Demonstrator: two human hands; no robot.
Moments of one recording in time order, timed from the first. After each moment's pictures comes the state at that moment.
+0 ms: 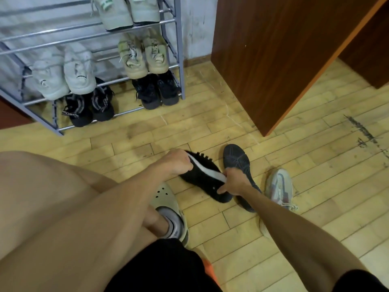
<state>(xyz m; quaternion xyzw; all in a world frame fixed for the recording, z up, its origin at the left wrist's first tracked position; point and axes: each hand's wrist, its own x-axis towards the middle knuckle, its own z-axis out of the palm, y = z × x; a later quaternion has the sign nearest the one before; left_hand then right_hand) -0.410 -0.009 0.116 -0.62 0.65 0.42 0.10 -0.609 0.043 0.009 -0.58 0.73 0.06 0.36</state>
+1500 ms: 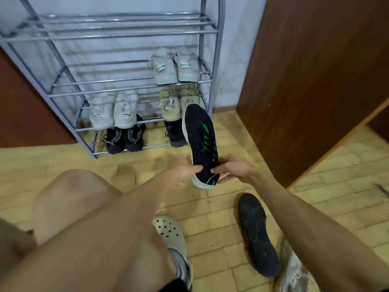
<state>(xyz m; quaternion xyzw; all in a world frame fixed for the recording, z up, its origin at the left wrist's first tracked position) -0.381 -0.057 0.177 -0.71 0.46 0.52 -0.12 -0.560 -0.093 0.152 -0.52 0.58 -0.15 0.60</state>
